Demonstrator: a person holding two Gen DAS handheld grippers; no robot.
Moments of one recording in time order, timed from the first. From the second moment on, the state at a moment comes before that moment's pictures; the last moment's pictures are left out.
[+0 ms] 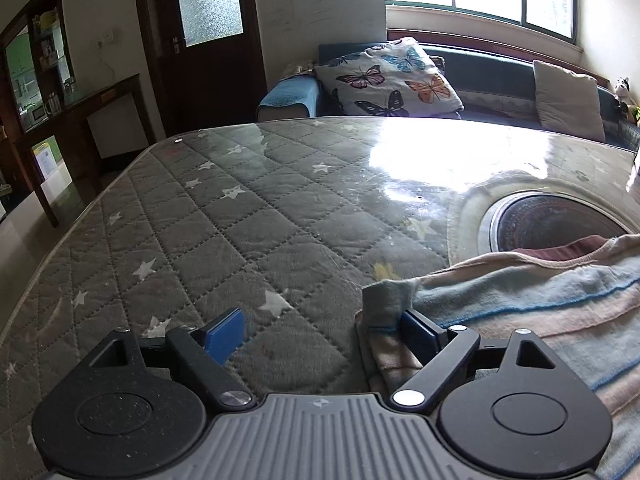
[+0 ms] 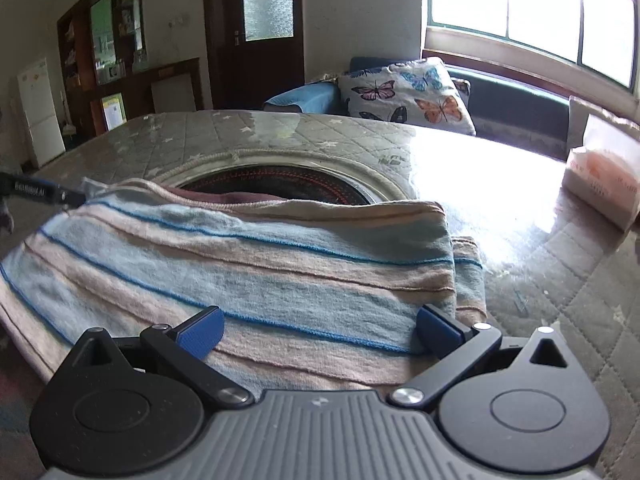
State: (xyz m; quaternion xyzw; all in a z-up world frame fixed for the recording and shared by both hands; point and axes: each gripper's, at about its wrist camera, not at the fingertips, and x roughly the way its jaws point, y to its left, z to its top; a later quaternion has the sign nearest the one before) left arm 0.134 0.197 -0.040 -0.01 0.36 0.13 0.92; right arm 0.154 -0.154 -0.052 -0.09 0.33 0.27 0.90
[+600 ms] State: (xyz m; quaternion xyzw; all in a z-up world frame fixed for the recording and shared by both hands) left arm 0.139 0.206 -0.045 -0.02 0.37 0.15 0.92; right arm 0.158 -0.148 -0.048 -0.12 0.34 0.28 0.89
